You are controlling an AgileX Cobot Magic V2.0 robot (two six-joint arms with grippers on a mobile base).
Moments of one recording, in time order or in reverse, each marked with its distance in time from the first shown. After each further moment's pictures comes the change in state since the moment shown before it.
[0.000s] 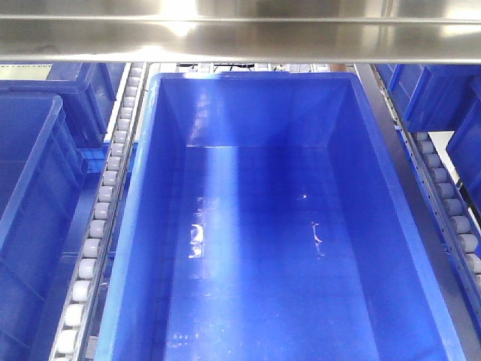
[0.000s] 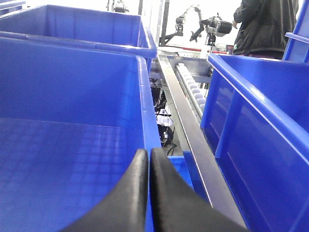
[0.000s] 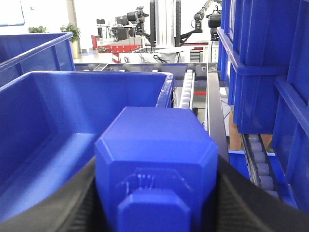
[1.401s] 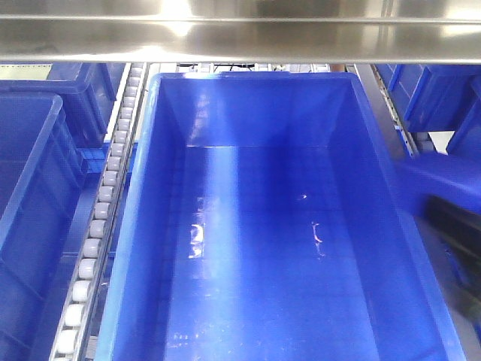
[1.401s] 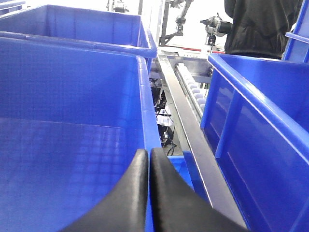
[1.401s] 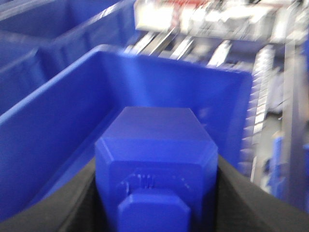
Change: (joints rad) left arm 0.000 0.000 0.000 0.000 0.000 0.000; right arm 0.268 0.536 -0.355 0.049 0.042 -0.074
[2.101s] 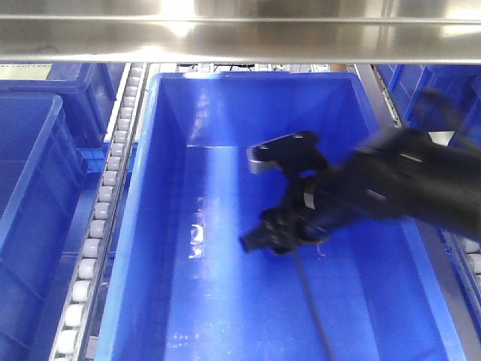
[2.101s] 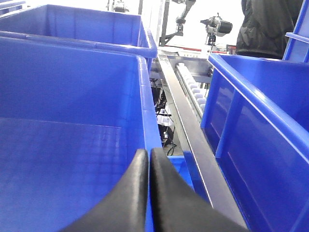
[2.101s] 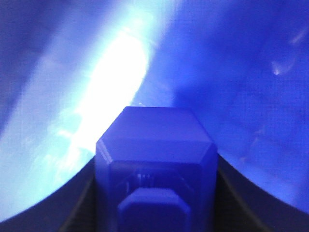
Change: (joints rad) left arm 0.000 0.000 0.000 0.000 0.000 0.000; right arm 0.157 1.040 -0.572 -0.046 0.416 0.198
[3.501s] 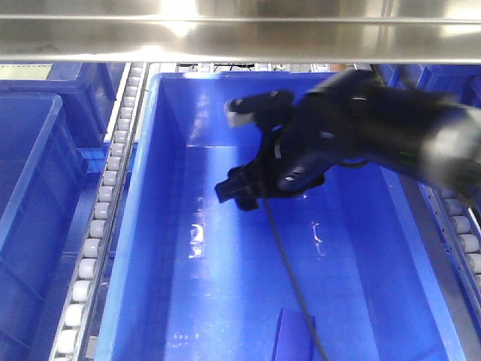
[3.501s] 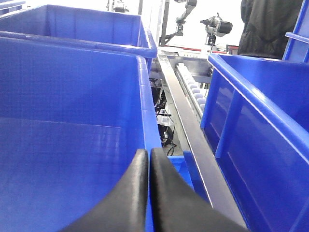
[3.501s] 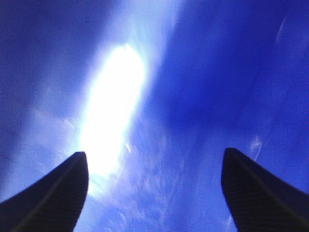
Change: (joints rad) left arm 0.000 0.000 0.000 0.000 0.000 0.000; right arm 0.003 0.047 -0.207 -0.049 0.066 0.054
